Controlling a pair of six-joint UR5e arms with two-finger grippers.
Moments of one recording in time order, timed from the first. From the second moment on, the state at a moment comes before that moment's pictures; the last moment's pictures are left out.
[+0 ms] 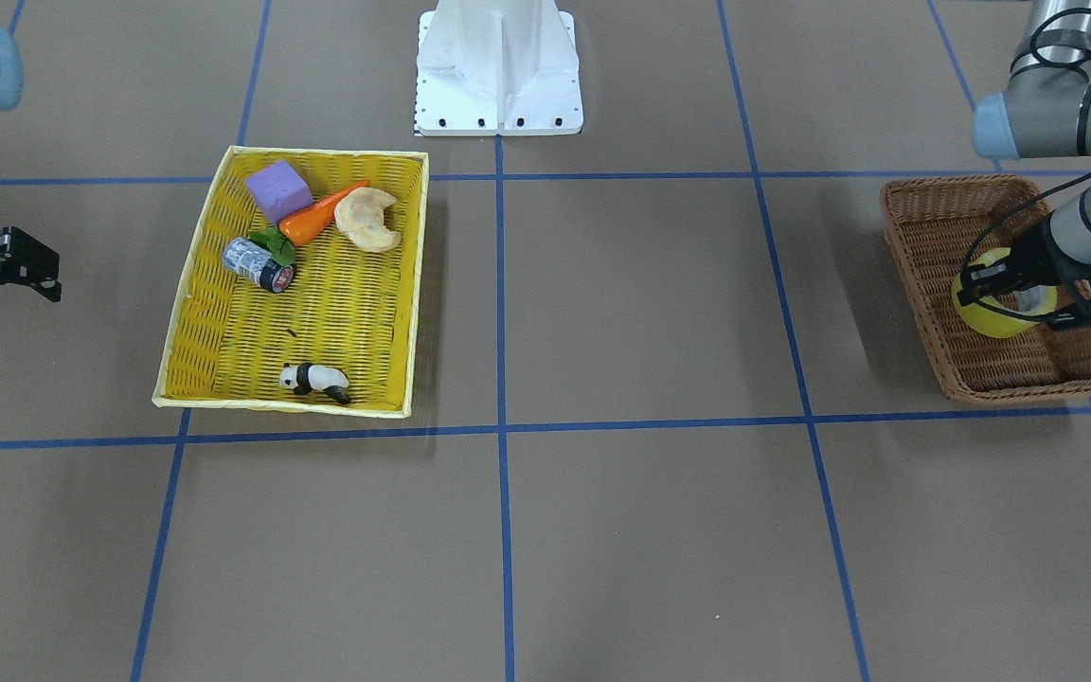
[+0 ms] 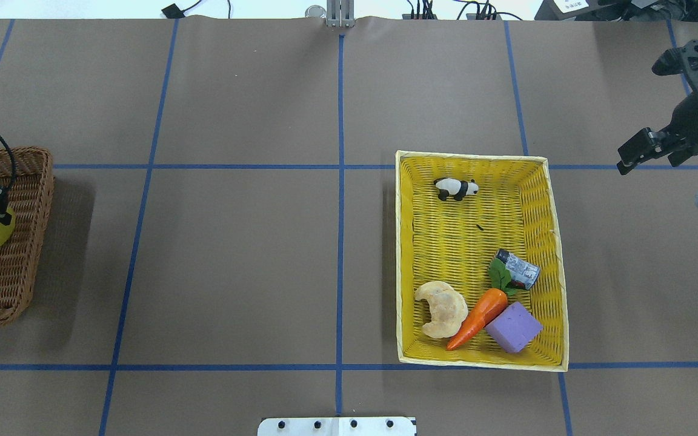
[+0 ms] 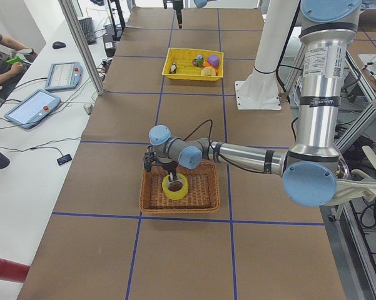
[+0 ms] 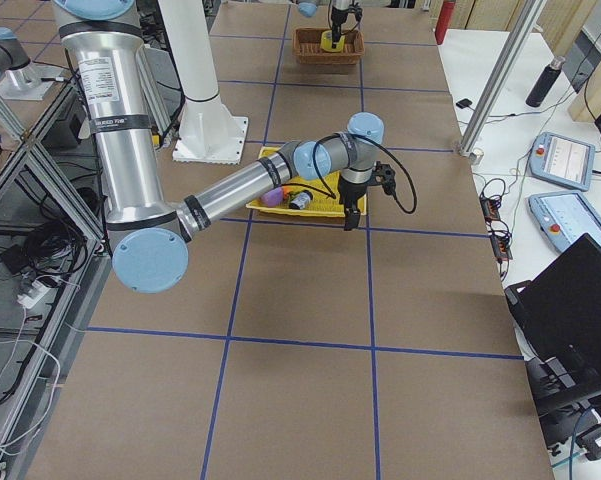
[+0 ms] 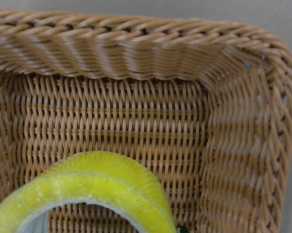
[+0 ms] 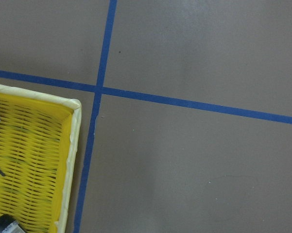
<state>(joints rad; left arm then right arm) -1.07 -1.59 -1.61 -1.85 -2.32 -0.70 1.12 -1.41 1.89 -1.71 2.27 0.41</state>
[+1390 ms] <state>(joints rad) -1.17 -1.47 -1.89 -1.86 -2.31 -0.60 1.16 -1.41 1.90 -1.71 2.27 0.40</state>
